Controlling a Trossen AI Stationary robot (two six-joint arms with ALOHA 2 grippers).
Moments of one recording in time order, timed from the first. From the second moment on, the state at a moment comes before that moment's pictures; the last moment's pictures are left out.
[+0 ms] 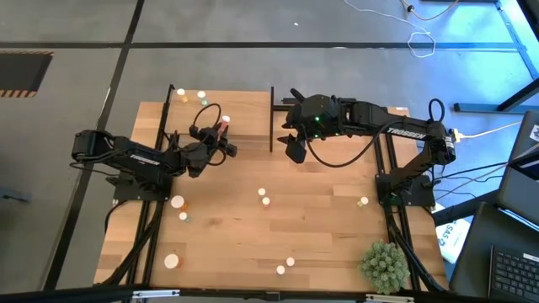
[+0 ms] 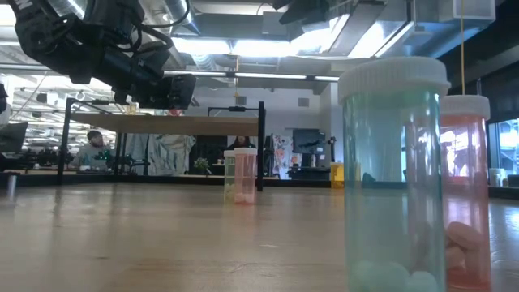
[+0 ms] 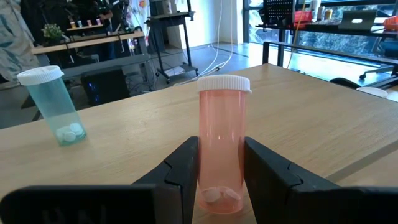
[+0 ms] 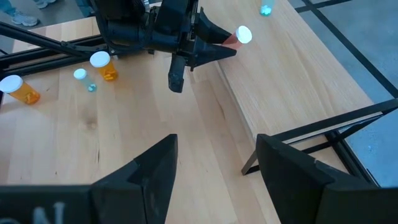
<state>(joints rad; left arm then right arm) 0.13 1.27 0.31 0.85 -1.06 -0.08 -0.12 1.58 1.72 -0.81 0.10 0.14</state>
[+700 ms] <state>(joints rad) 0.13 1.27 0.31 0.84 -1.03 -0.07 -0.12 1.58 1.72 -0.81 0.10 0.15</state>
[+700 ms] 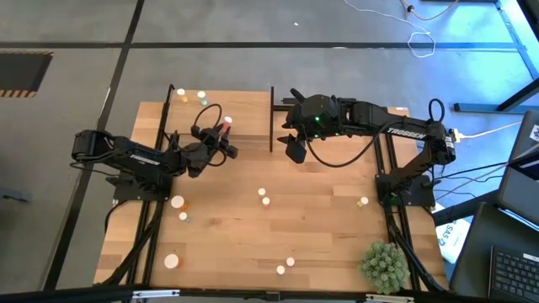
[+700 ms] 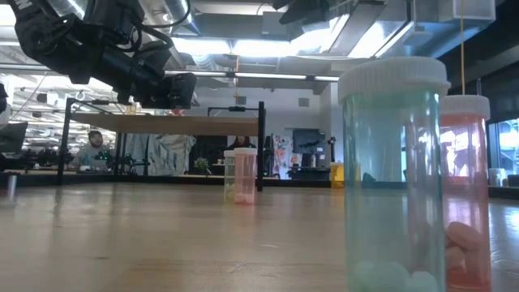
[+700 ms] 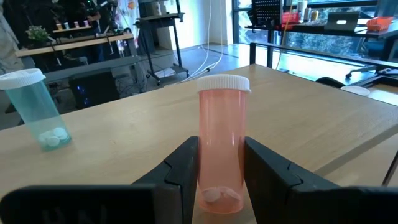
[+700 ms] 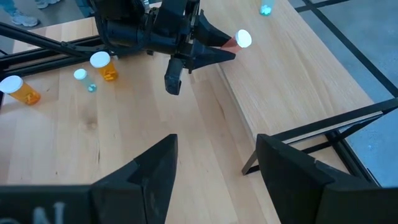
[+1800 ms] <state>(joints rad) 0.17 1.27 0.31 0.85 -0.95 -0.02 -0.12 1.58 1.72 -0.81 0.10 0.15</state>
